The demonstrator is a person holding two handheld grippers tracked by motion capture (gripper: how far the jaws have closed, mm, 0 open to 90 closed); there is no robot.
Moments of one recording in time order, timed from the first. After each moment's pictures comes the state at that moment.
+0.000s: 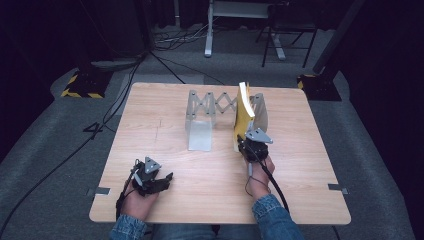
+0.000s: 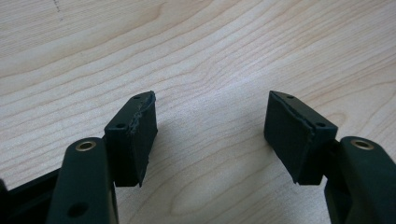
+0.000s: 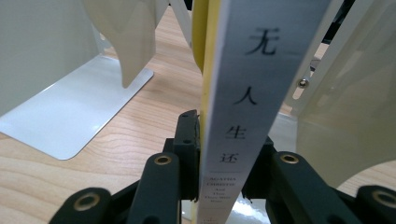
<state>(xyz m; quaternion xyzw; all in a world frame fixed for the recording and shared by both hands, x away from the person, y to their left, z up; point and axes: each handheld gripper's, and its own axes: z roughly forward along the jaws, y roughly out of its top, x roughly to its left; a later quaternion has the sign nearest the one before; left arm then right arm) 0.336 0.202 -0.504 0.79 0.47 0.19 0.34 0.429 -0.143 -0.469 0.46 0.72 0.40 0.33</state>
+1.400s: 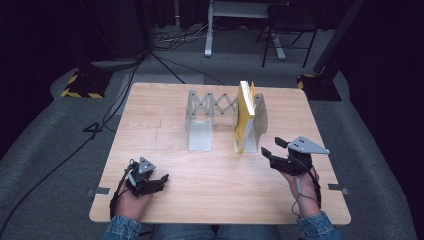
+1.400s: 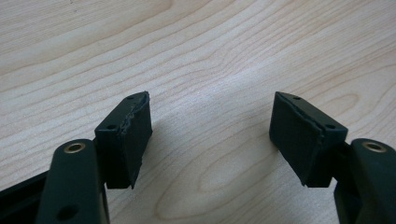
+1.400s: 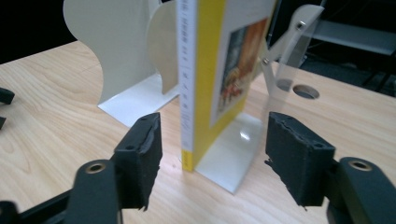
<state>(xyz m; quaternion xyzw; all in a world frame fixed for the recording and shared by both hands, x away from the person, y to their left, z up) 0.335 0.221 -0.505 0.80 0.46 0.18 0.34 0.362 -0.245 -0.403 0.37 0.75 0.48 0.26</state>
